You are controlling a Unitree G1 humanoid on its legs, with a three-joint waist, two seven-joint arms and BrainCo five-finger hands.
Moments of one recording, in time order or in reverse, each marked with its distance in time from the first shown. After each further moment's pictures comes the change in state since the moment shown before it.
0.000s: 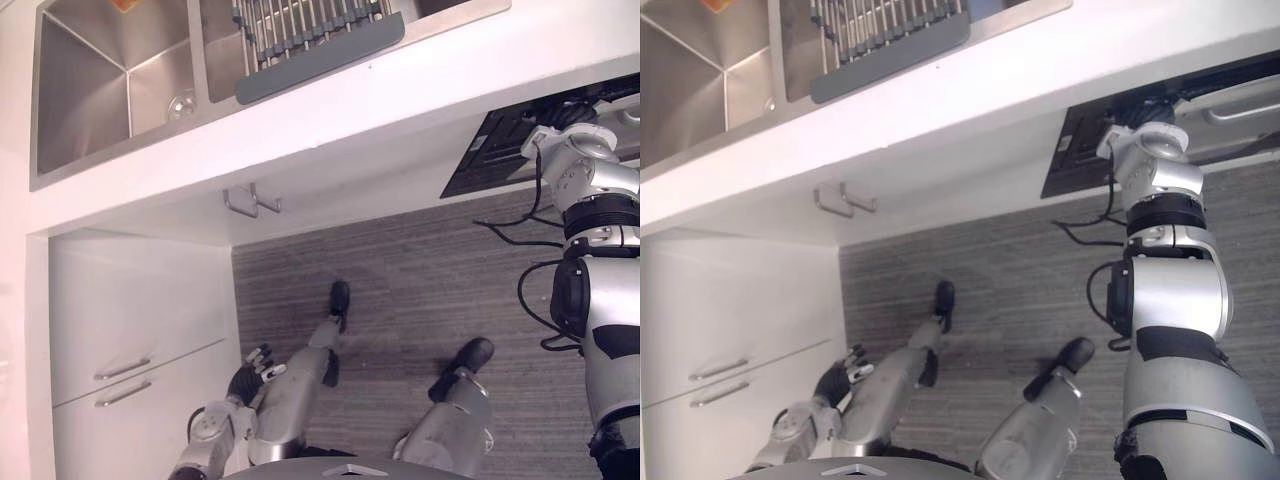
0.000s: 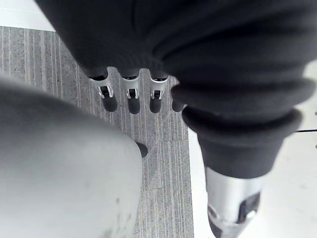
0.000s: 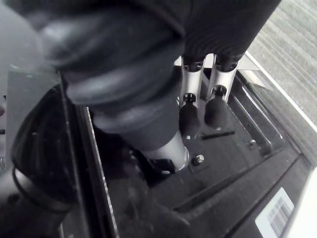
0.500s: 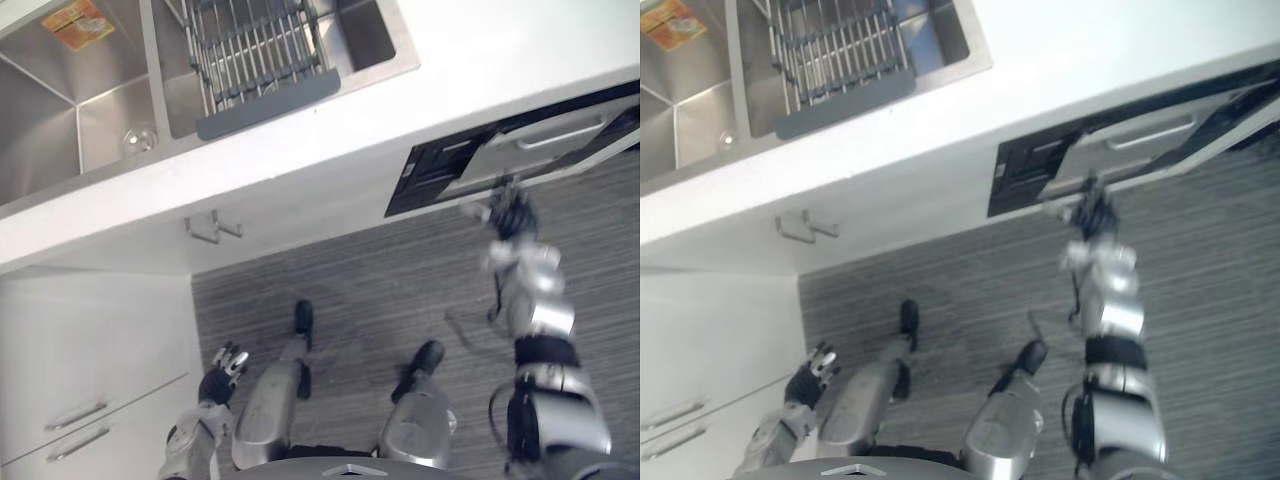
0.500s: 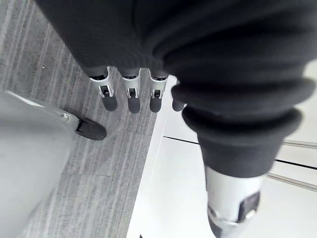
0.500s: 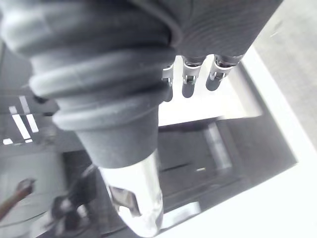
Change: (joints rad) left arm 0.046 0.006 0.261 -0.013 -0.228 -0.022 -0.070; right arm 0.949 0.366 -0.305 -0.578 -0.127 -0.230 0.208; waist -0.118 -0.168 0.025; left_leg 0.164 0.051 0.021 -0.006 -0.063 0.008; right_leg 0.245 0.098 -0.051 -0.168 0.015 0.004
